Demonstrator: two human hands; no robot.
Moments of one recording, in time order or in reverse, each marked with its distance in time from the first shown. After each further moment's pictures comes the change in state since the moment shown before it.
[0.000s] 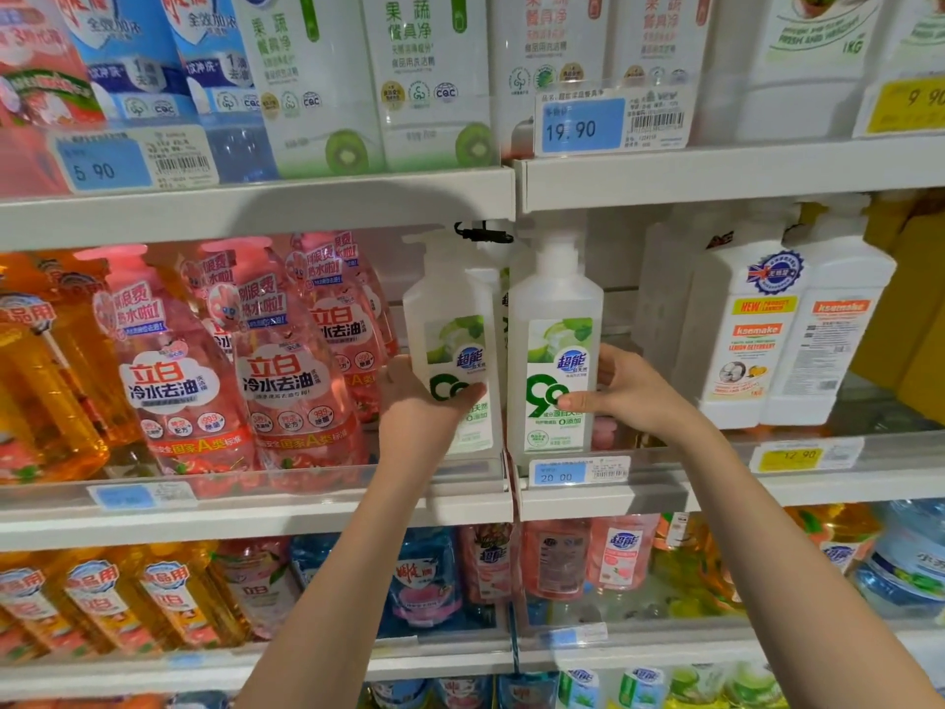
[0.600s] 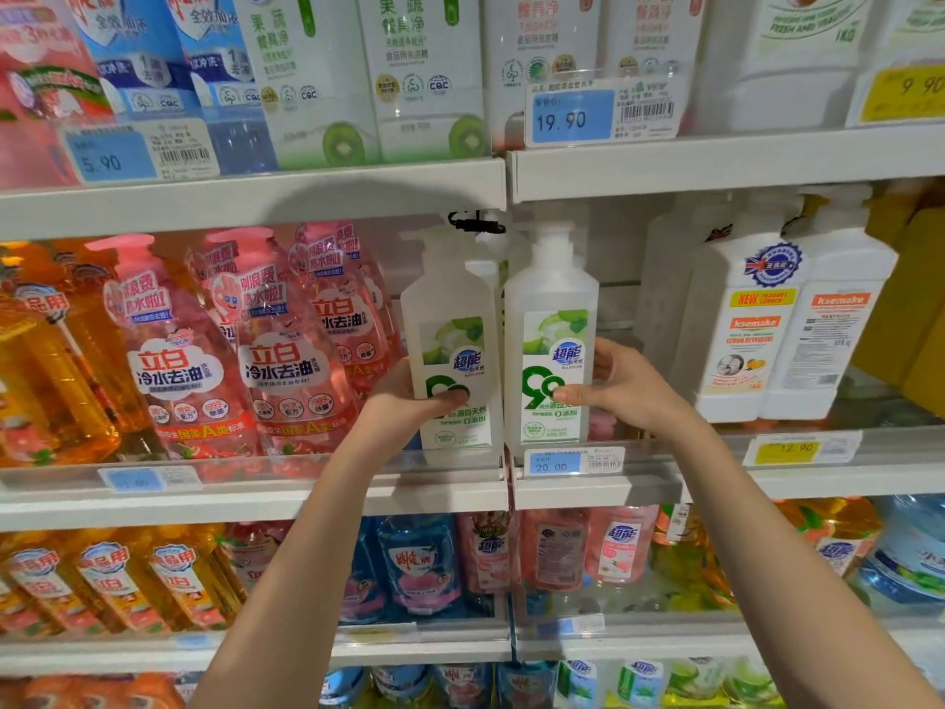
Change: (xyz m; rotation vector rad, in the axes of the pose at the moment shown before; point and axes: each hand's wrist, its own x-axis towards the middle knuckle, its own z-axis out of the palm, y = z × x) left_hand -0.011 0.006 -0.033 -0.200 -0.364 -0.137; right_hand -0.007 -0.002 0.003 0.023 0.012 -0.041
